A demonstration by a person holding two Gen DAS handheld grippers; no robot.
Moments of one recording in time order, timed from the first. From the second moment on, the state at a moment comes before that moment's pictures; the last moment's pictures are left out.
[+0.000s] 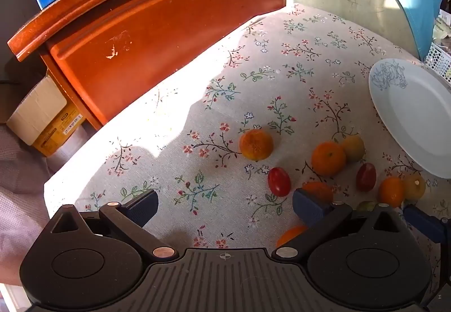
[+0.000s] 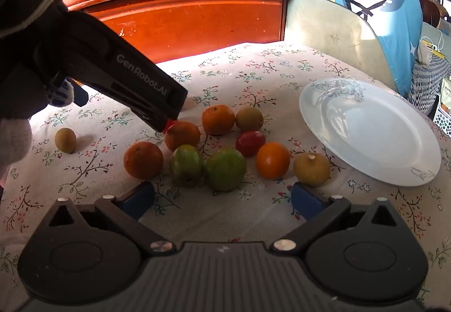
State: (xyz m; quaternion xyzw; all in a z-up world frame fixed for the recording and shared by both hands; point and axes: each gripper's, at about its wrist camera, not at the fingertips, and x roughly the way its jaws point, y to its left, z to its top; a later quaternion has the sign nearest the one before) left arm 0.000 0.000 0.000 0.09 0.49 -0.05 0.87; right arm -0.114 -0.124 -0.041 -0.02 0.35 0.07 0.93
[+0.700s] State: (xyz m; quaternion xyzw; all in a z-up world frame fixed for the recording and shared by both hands) left arm -0.037 0.020 0.044 0.10 0.43 -0.07 0.89; right arm -0.117 -0.121 -0.033 -0.01 0.38 0.06 0.92
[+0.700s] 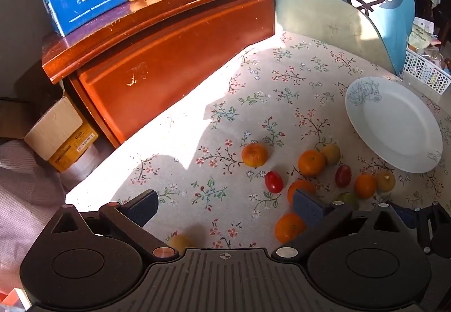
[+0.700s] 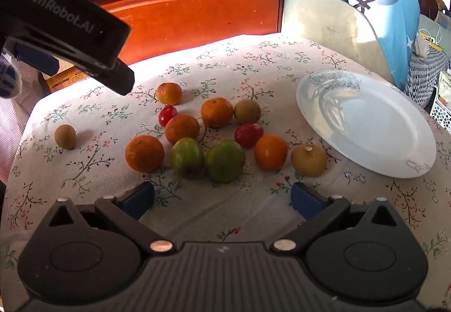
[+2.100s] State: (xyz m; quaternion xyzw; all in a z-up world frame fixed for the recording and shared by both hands) left arm -0.050 0.035 0.017 0.04 0.47 -0.14 0.87; right arm -0.134 -0.164 0.003 0.13 0.43 -0.13 0.88
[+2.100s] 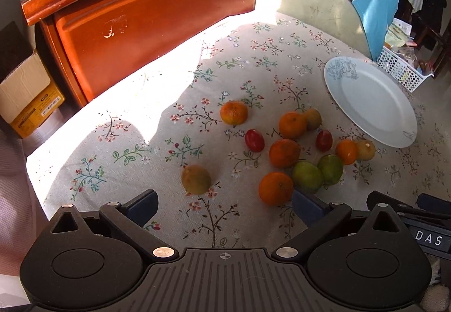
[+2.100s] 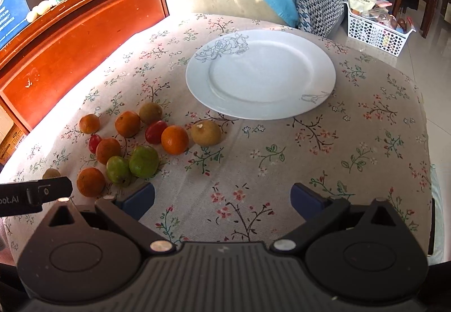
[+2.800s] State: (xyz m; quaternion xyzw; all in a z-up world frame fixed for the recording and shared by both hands) left arm -0.058 0.019 0.025 0.09 0.49 -0.07 0.87; right arm -0.115 -0.154 0.023 0.08 0.49 -0.13 0.86
